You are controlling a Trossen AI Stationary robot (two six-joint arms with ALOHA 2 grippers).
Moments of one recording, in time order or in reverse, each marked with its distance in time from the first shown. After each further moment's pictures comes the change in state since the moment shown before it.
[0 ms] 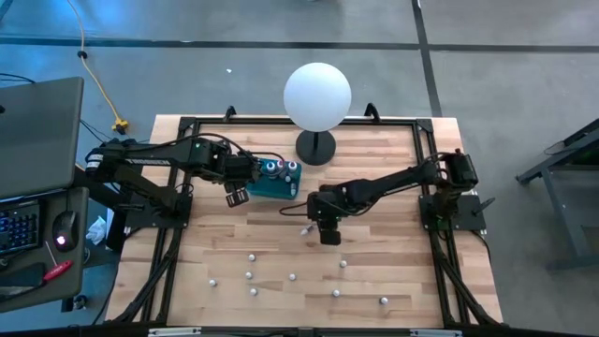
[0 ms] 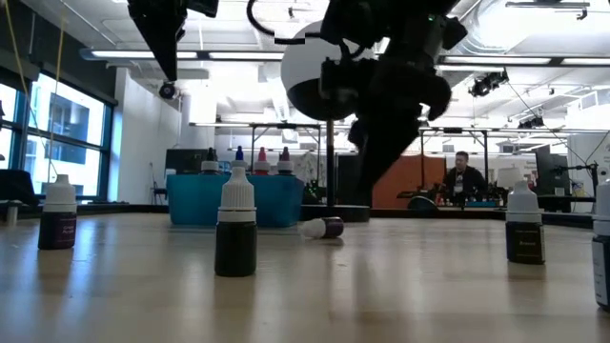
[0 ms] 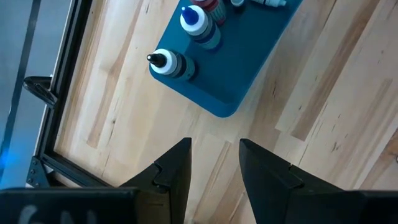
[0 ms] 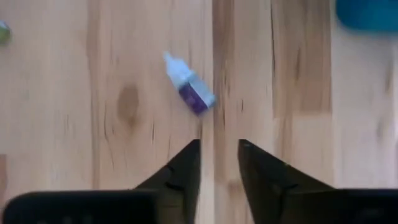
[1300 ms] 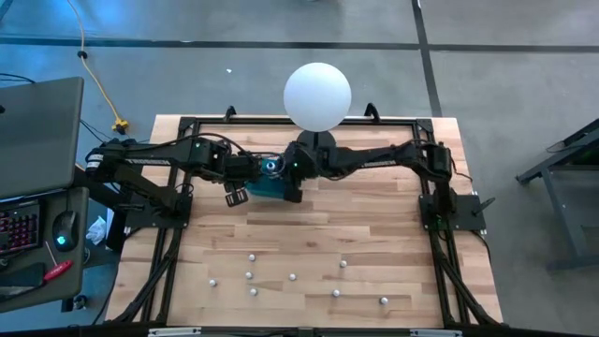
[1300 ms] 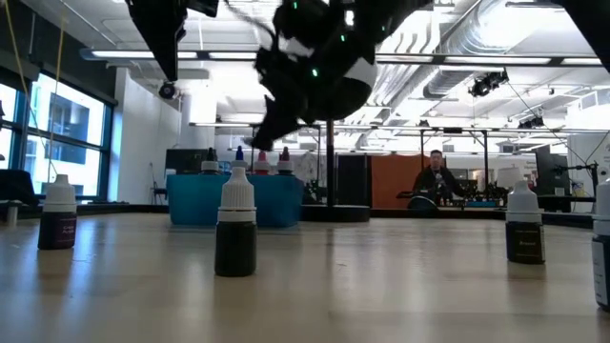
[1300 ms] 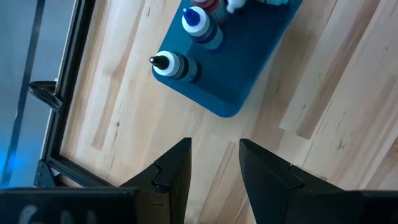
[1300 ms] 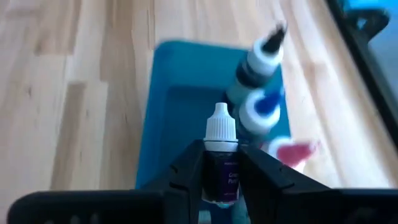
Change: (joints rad) left arm 0.000 0.000 0.000 -0.001 -0.008 0.031; right arm -0.230 0.172 0.335 0.235 0.092 -0.247
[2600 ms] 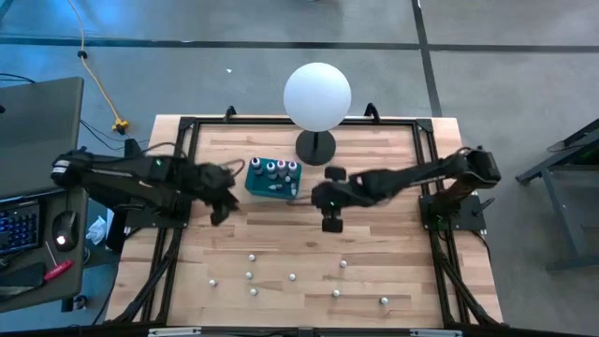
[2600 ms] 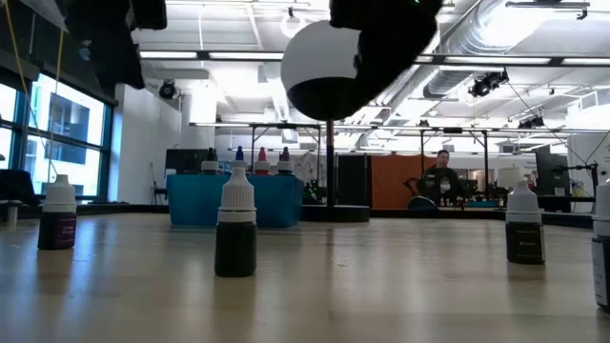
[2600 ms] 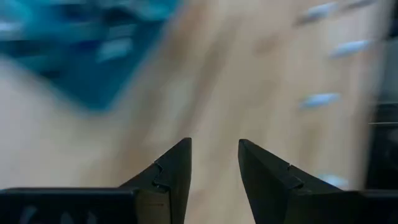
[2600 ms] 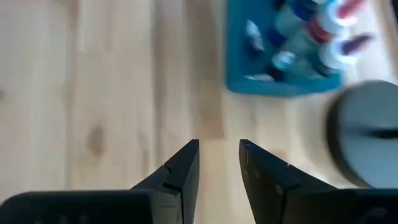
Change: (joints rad) left arm -0.054 -0.494 -0.572 0.573 0.389 -0.216; right arm 0.242 -0.349 -0.227 -0.377 0.155 0.206
